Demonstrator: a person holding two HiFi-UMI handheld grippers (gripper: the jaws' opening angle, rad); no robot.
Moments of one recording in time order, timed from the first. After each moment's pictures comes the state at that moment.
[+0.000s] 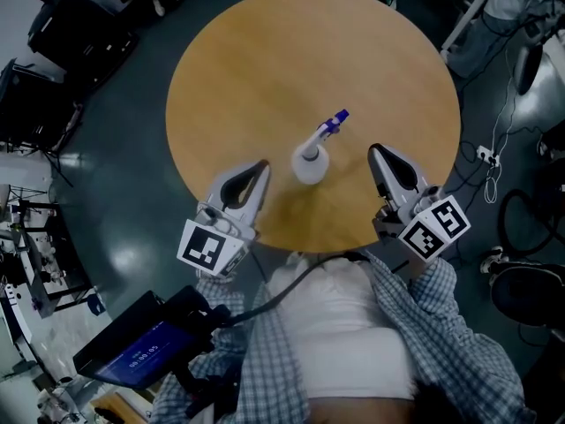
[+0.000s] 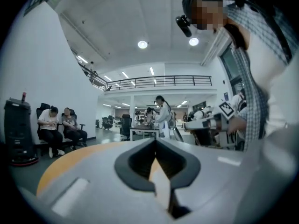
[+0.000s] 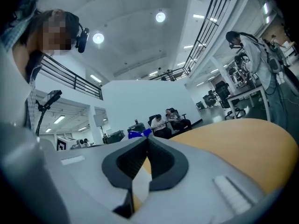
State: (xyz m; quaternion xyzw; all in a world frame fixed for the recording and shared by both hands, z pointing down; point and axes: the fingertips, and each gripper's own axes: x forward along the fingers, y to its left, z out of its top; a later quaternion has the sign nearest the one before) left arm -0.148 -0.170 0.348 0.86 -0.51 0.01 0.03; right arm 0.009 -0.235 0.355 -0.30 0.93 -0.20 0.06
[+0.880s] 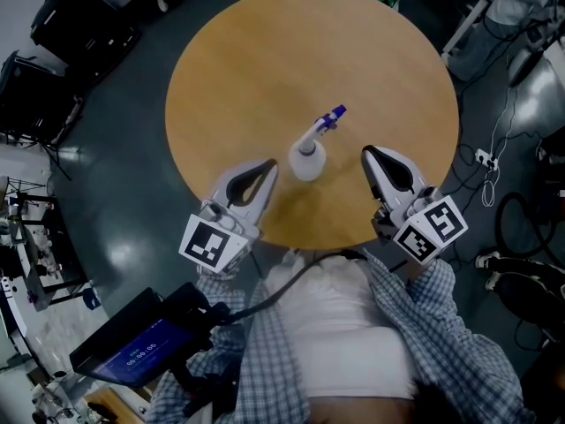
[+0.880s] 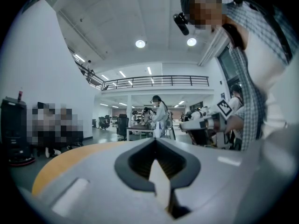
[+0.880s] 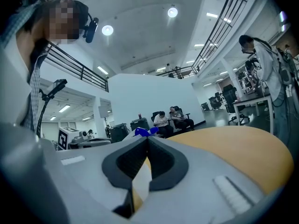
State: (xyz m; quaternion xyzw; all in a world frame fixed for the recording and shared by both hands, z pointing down) left arm -0.130 -0.165 0.352 0.87 -0.49 0.02 0.03; right arm 0.000 -0.222 0.353 -0.27 0.95 -0.16 0.02
